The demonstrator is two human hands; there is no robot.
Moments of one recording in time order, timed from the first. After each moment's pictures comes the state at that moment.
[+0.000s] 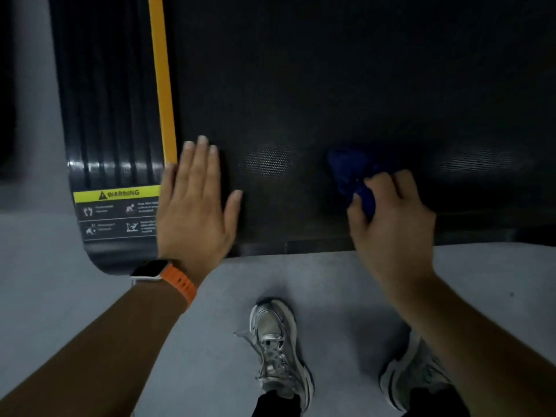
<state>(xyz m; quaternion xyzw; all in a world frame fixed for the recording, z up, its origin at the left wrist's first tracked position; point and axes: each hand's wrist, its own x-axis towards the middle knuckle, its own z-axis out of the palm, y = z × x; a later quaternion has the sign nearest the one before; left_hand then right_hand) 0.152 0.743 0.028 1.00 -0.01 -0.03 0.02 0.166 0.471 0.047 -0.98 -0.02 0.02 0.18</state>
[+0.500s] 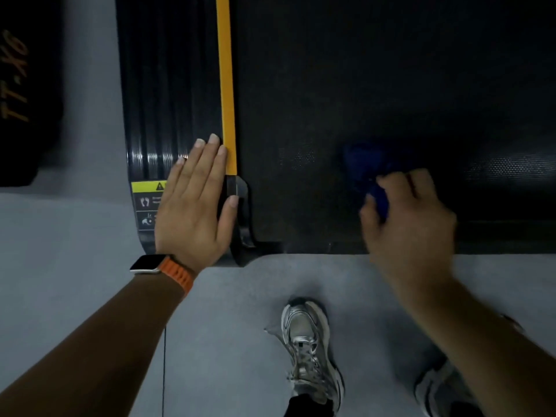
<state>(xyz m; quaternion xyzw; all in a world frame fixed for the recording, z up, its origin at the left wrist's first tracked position) 0.139 0.831 0.025 0.99 -0.06 -0.01 0.09 0.162 0.536 0.046 -0.98 -0.04 0.02 0.18</state>
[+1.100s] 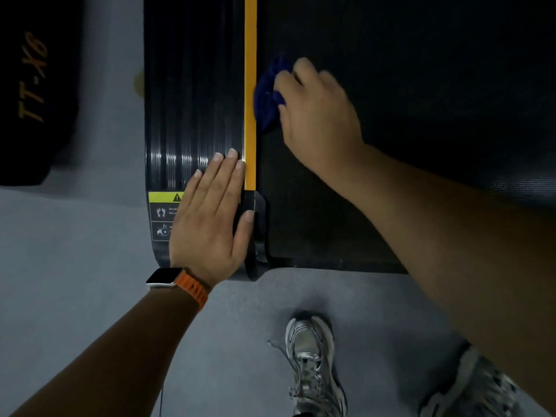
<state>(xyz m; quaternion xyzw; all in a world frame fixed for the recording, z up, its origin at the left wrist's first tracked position) 0.141 0.833 0.022 0.99 -0.05 -0.01 0.09 0.309 0.668 0.035 -0.95 -0.25 -0.02 0.18</state>
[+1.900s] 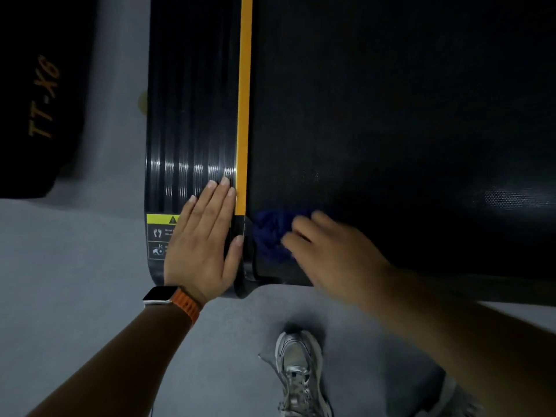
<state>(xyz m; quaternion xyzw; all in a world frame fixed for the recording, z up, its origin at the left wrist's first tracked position) 0.142 0.832 0.025 1.00 -0.04 -0.03 0.06 0.203 0.587 0.037 -0.86 -0.46 0.13 0.19</state>
